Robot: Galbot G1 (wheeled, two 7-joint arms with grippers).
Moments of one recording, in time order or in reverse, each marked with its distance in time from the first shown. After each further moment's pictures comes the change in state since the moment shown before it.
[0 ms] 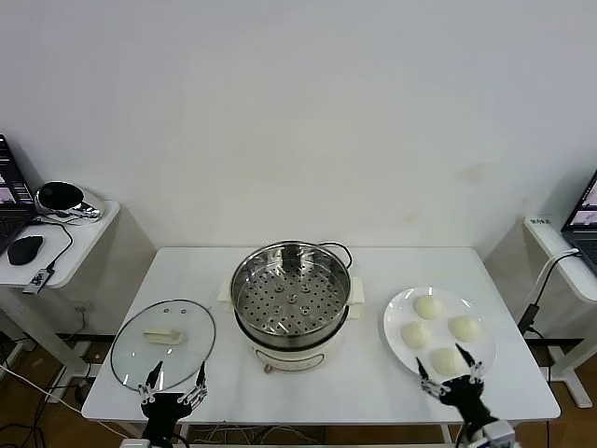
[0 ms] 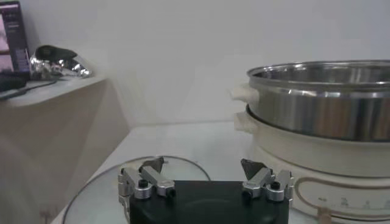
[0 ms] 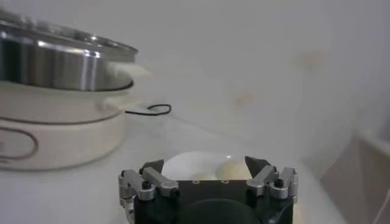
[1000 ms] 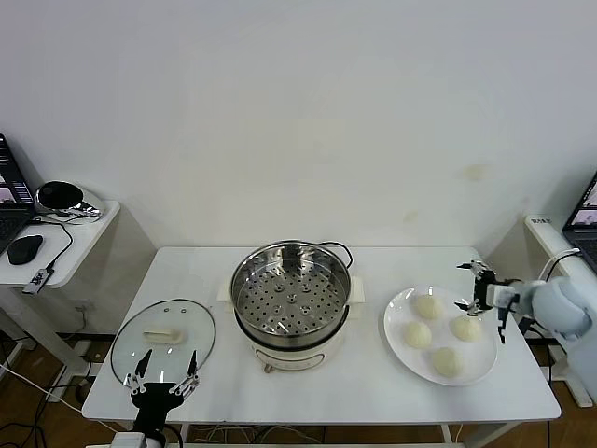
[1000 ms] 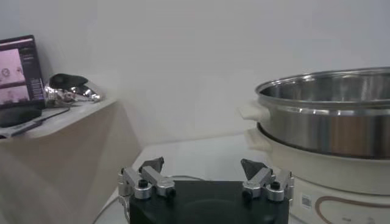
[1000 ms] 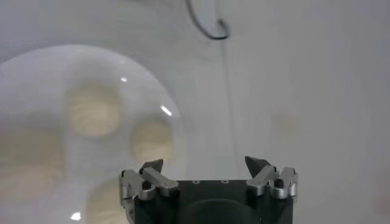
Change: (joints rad) left arm -0.005 -0.004 -0.028 -0.036 0.061 0.003 -0.021; right arm 1.058 -0.498 -0.809 -0.476 -0.289 -0.092 -0.724
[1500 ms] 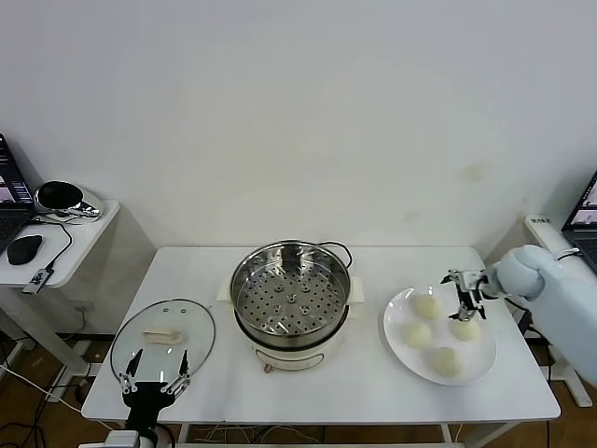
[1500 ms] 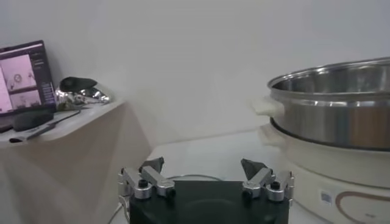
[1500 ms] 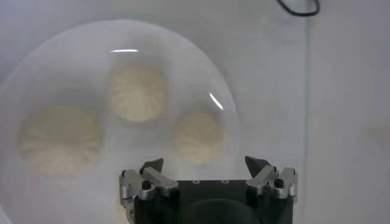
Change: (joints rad) left arm 0.000 0.012 -0.027 0.016 0.008 -0.001 -0.004; right arm 0.316 0.133 -0.371 -0.274 -0.017 0.024 -0.129
